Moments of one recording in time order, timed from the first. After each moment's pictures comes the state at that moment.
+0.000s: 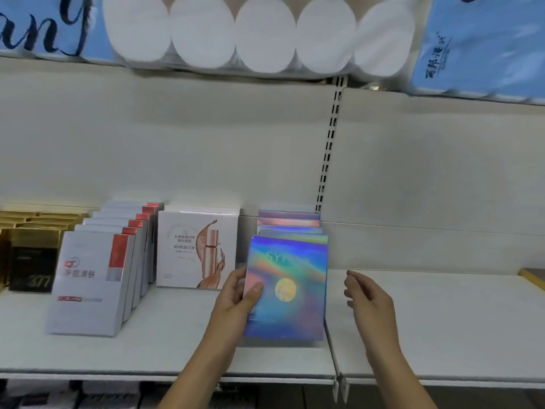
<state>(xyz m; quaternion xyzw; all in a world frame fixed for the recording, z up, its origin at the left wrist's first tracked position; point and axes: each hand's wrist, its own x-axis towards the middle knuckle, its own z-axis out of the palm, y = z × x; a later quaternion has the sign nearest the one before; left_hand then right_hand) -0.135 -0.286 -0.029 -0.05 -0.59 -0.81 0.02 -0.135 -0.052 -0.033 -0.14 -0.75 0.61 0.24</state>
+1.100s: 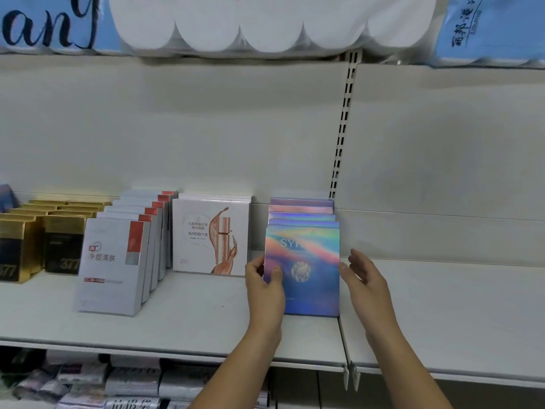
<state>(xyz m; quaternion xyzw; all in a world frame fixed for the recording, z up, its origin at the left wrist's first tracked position) -0.156 -0.229 -0.040 0.09 -0.58 -0.80 0.12 -0.141 -0.069 -0.022 -0.08 -0.76 0.63 0.15</state>
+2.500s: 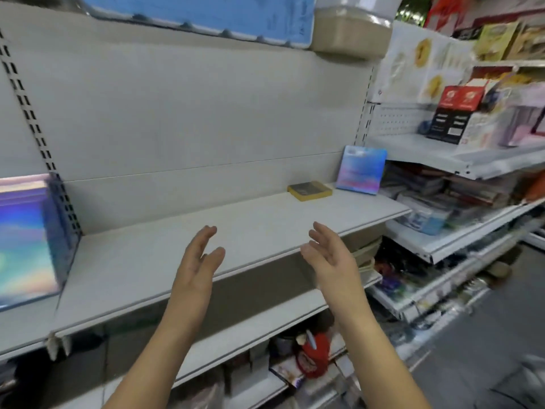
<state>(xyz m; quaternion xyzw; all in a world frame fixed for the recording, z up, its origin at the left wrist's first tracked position) 0.009 0.050 -0.016 -0.18 -0.68 -0.71 -0.04 0.112 0.238 0.001 -0.16 -0.70 0.63 0.30</state>
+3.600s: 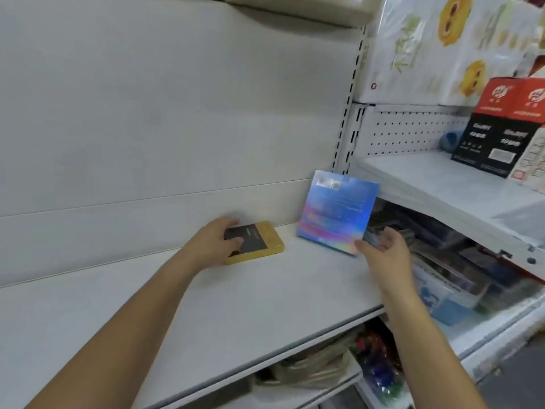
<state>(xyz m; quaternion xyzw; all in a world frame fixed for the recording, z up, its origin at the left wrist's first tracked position) -0.226 0.432 -0.005 -0.25 -0.87 -0.41 -0.10 -0.050 0.693 -0.012 -0.36 -0.70 0.52 0.32</state>
